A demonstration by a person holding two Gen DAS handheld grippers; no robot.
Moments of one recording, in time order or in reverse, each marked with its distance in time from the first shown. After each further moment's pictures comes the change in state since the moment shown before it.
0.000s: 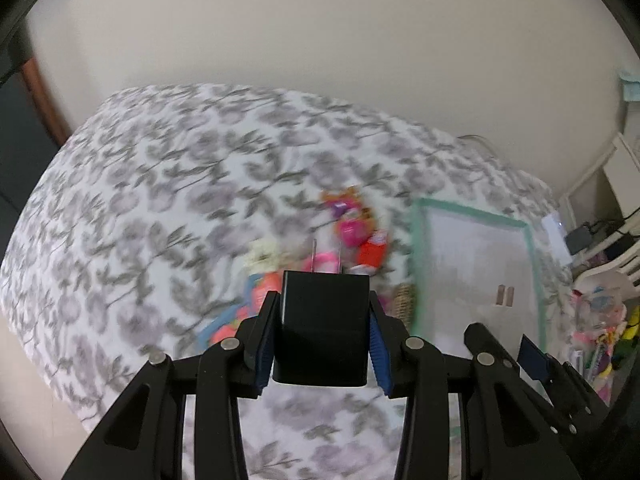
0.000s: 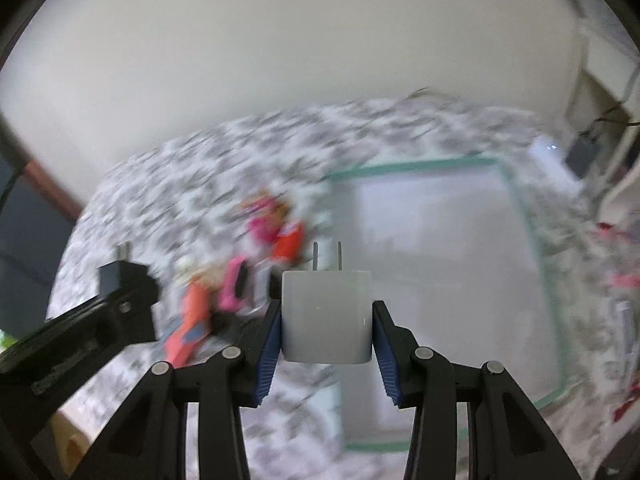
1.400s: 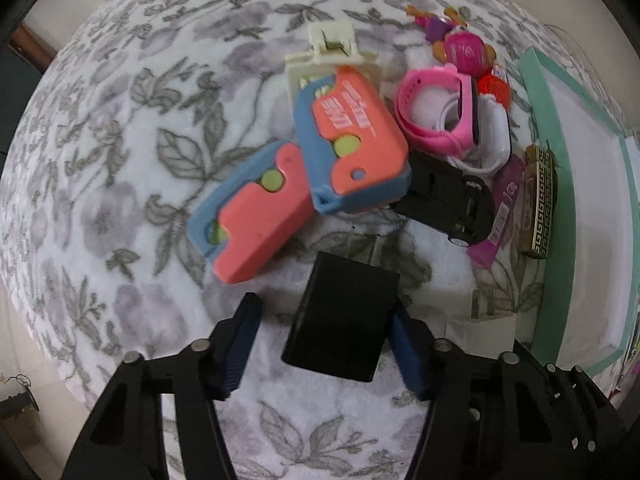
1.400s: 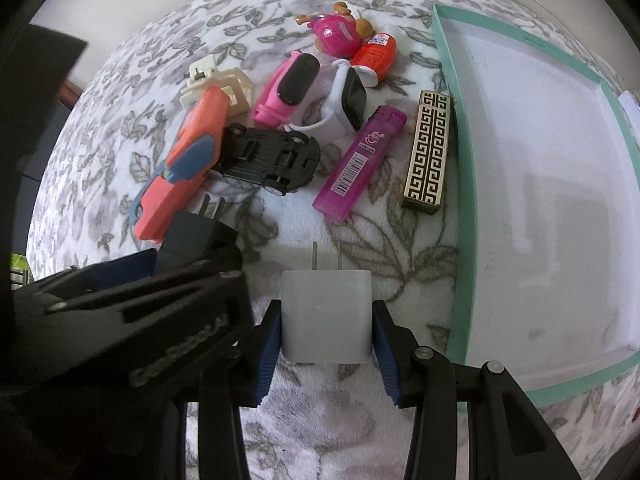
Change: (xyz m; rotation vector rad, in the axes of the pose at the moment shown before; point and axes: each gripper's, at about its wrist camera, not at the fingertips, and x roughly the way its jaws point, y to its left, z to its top) left arm 0.118 0.060 -0.081 -0.030 0.380 0.134; right arm 0.088 0.052 -0.096 -0.187 0.358 0.081
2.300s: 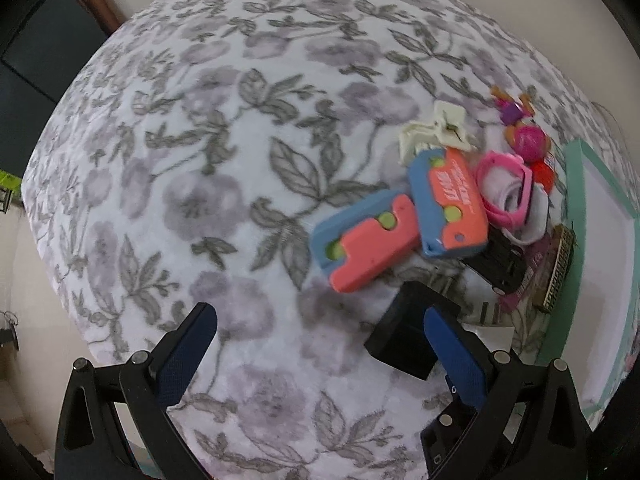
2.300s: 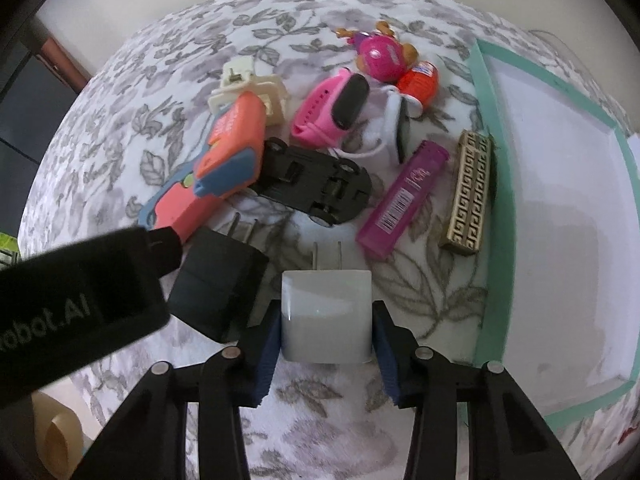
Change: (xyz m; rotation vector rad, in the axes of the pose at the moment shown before) left arm -0.036 0.102 -0.004 -0.216 -0.055 0.047; right arm 0.009 0.050 0.010 -0.075 -0.045 -0.035
